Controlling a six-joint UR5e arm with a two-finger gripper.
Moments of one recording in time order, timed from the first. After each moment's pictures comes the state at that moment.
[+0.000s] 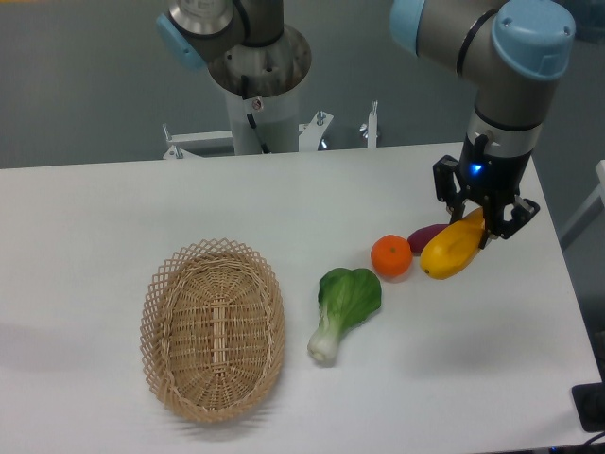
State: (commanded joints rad) arm 2.72 -1.86 -1.41 -1.26 1.45 1.51
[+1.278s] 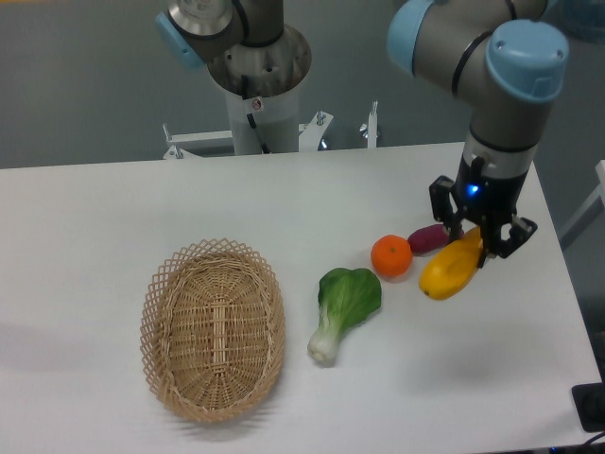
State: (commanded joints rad) arm 2.65 -1.94 -1.41 -1.10 1.45 1.32
